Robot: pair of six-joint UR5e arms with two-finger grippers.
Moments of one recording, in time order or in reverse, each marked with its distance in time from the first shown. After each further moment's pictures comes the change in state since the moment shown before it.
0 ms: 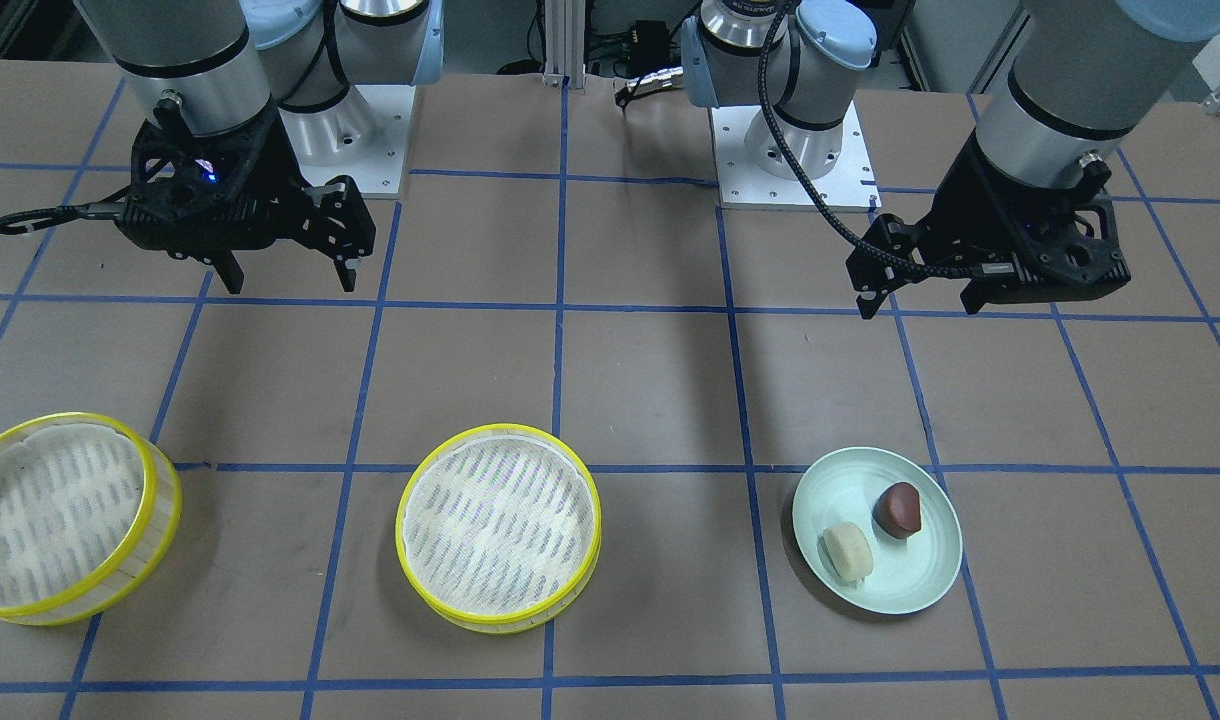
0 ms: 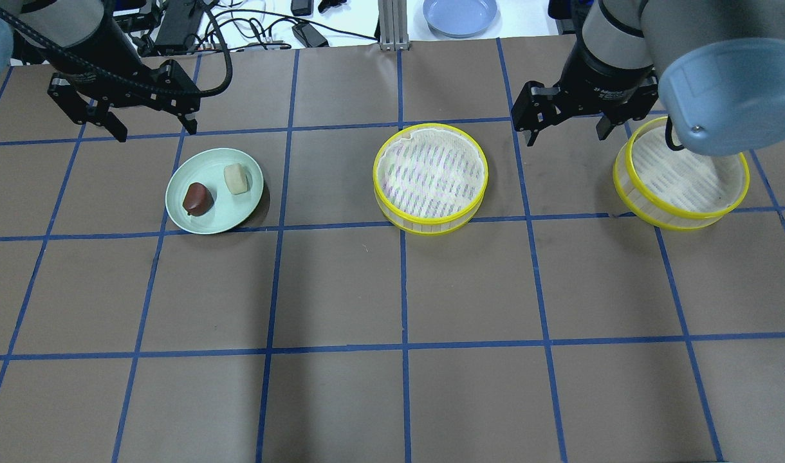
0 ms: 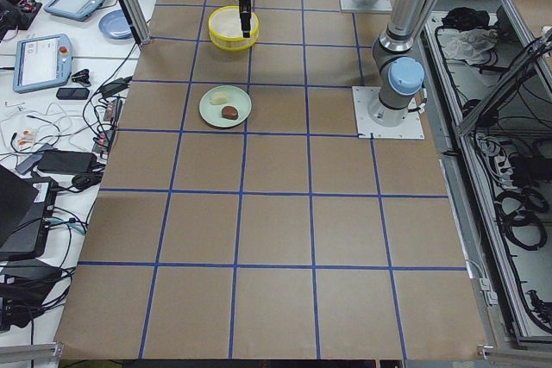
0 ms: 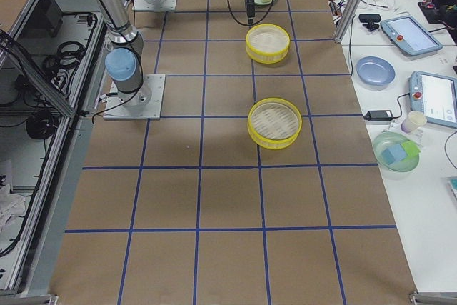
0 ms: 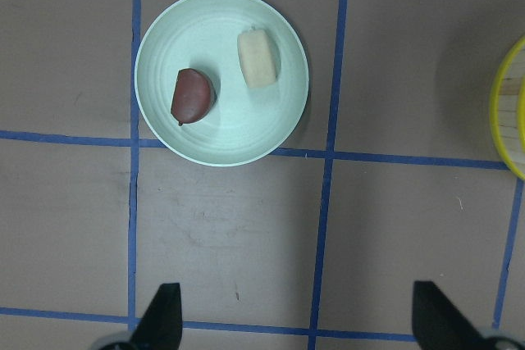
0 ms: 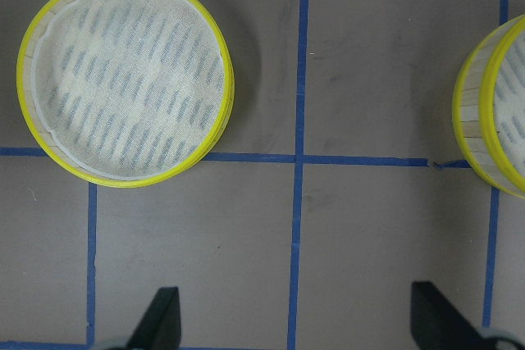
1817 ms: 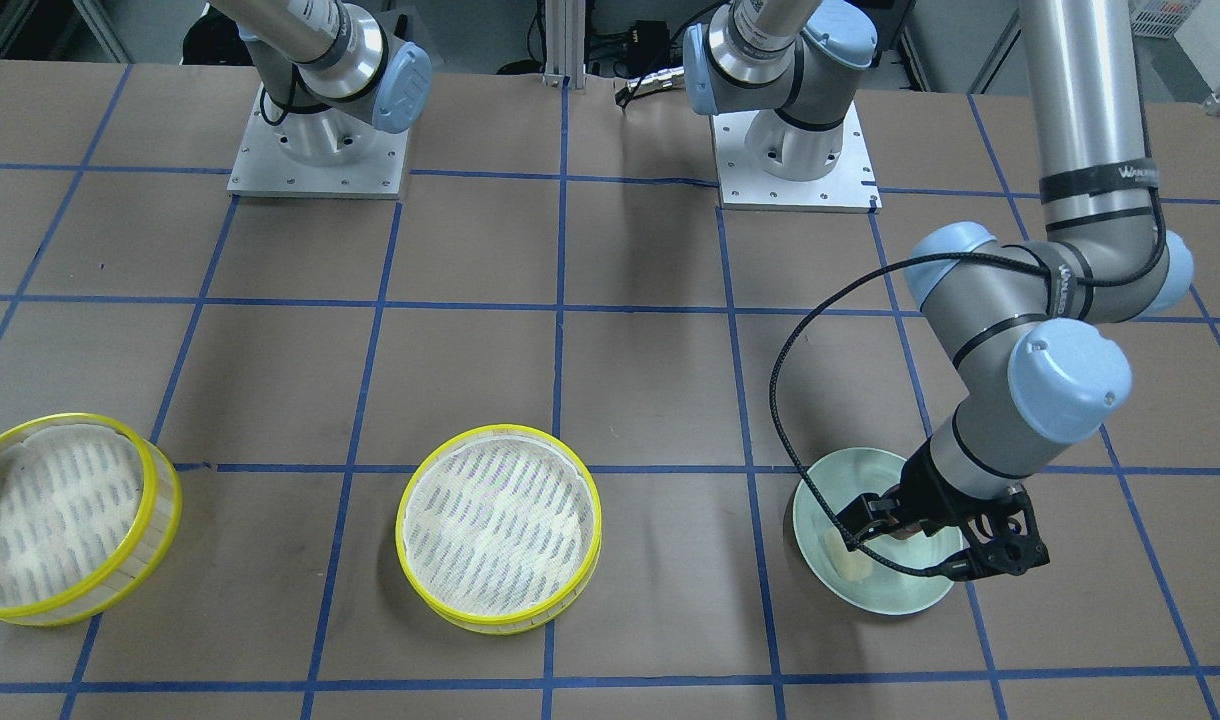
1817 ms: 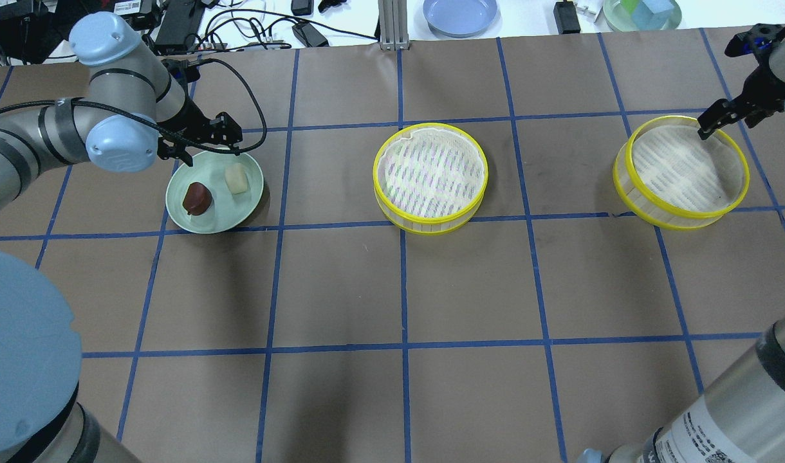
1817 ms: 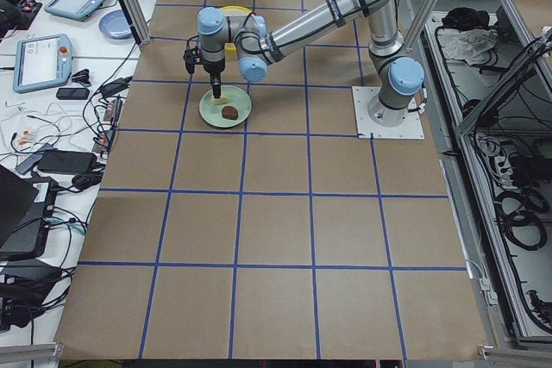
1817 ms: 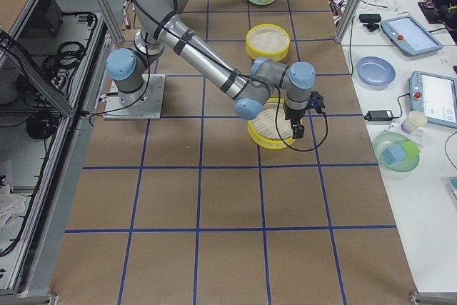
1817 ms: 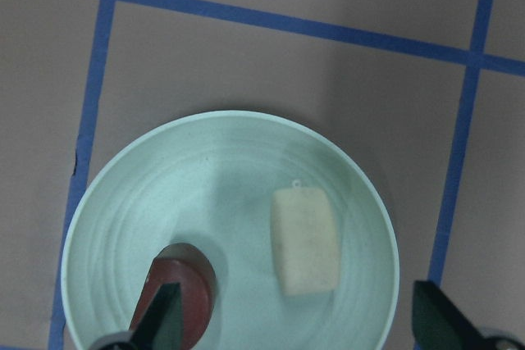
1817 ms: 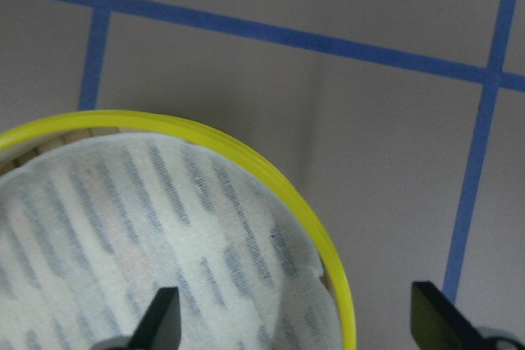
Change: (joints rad) left arm 0.075 -0.409 -0.160 0.641 -0.069 -0.038; right arm -0.592 0.565 -0.136 -0.421 0.019 -0.726
